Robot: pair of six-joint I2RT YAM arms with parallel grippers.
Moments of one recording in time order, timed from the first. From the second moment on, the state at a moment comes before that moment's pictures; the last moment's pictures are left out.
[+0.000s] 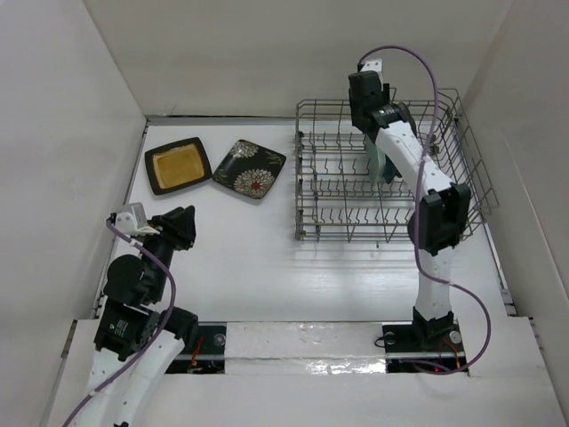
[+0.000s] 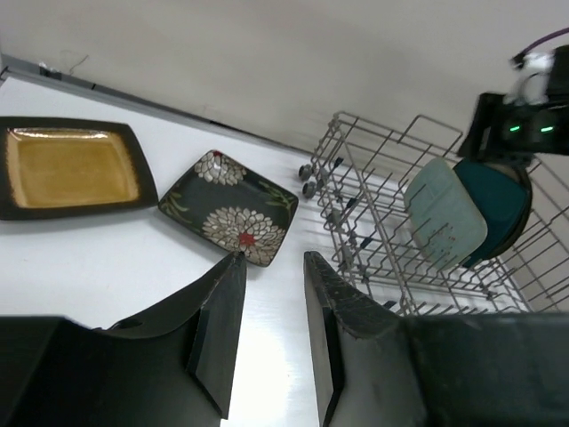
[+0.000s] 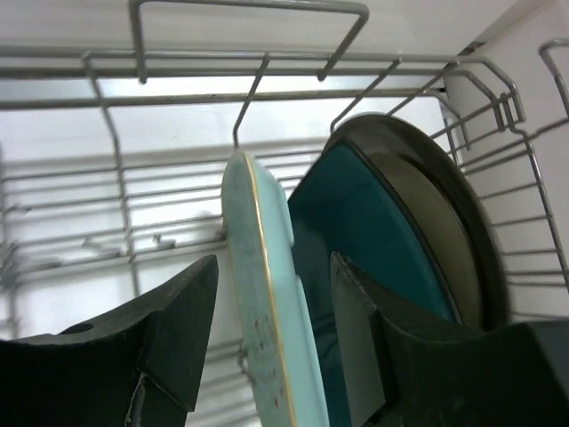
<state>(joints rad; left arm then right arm) -0.37 0.23 0.67 -0.34 -0.25 -0.41 0.35 2.17 2.21 -0.61 0.68 0.01</state>
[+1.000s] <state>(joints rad) -0.37 1.36 0.74 0.04 -0.29 -0.90 0.80 0.96 0.73 0.17 0.03 0.43</state>
